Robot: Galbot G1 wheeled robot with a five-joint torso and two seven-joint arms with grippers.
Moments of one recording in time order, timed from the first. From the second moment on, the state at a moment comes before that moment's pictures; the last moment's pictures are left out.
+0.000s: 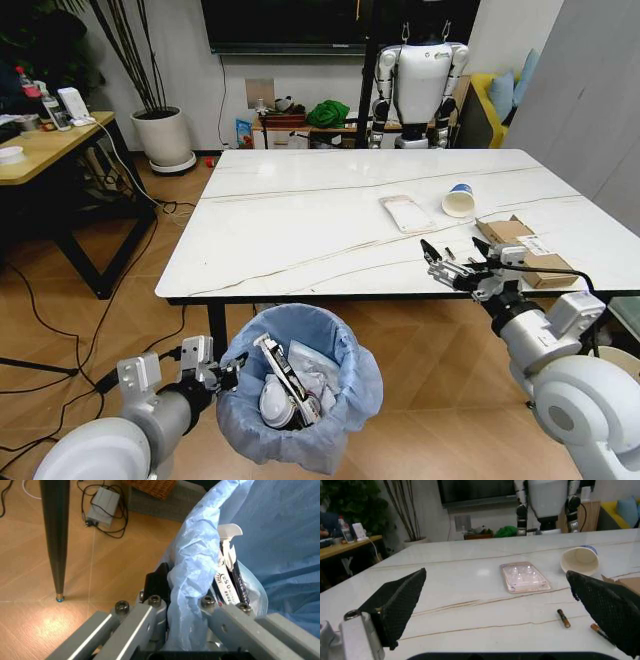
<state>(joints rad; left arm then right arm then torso) 1.57 -0.95 -0.53 -2.50 -1.31 0.74 -0.67 -1.43 1.09 0.67 2.40 0.68 -0.42 0.15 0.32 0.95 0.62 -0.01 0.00</state>
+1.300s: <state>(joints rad) 1.54 -0.93 -0.52 -2.50 -1.33 0.74 -0.67 -1.40 1.07 0.69 2.36 0.70 -0.42 0.14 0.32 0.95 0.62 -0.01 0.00</state>
